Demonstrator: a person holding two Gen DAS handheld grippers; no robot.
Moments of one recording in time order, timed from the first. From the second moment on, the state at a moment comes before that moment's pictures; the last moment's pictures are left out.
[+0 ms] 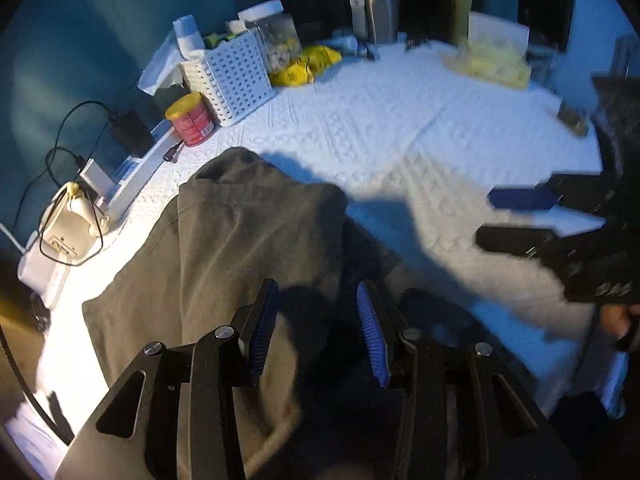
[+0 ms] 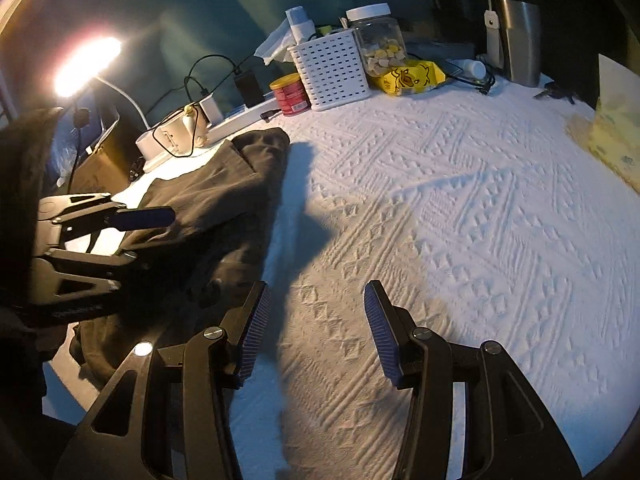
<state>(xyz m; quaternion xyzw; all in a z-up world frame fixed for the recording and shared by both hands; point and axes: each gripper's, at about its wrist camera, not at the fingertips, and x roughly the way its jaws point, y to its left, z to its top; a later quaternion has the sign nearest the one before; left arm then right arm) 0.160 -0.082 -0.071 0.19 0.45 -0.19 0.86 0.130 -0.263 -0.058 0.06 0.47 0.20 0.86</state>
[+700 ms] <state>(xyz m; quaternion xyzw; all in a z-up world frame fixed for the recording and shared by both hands) 0.185 0.109 -0.049 -0.03 0.36 -0.05 0.93 0.159 -0.171 -0.063 0.02 0.48 0.25 0.84</state>
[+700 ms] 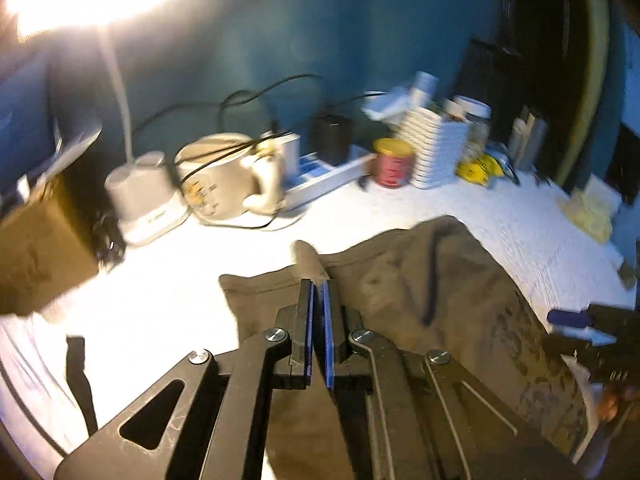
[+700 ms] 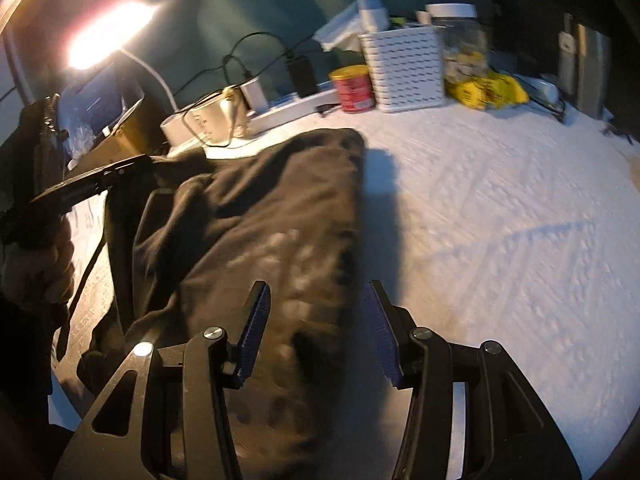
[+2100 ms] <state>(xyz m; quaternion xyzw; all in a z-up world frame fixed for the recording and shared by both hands) 0.142 0.146 -0.072 -0.02 0.41 -0.05 0.91 0.126 -0.167 -0.048 -0.01 0.48 0.21 0.85</state>
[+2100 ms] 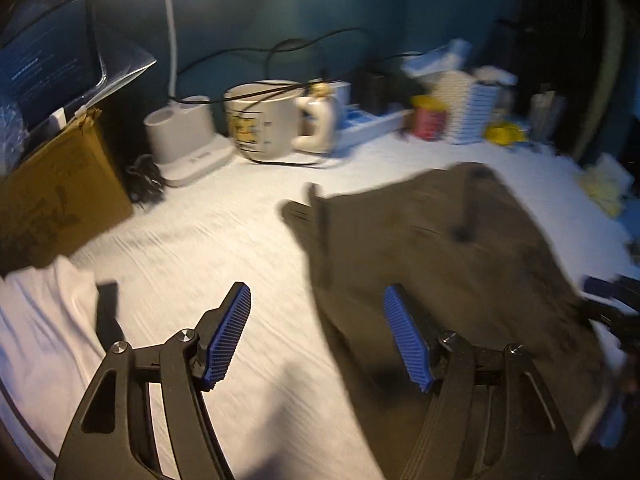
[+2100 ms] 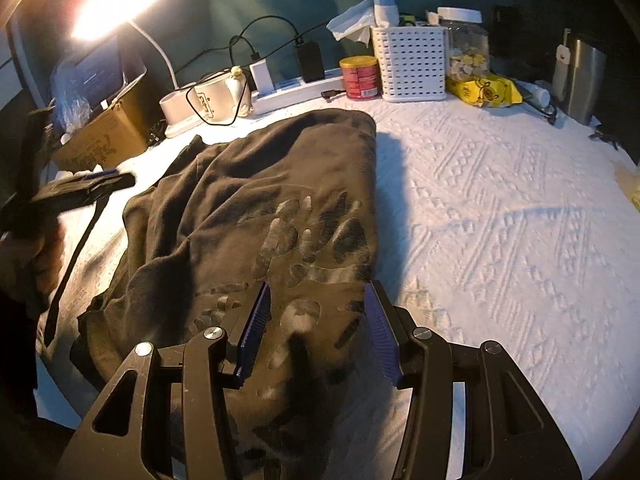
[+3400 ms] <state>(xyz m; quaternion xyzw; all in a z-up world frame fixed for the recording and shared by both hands) 0.013 0.075 -0.093 -0.07 0.46 -0.14 0.88 0.041 -0.204 -0.064 0.04 0.49 0.23 0.84</state>
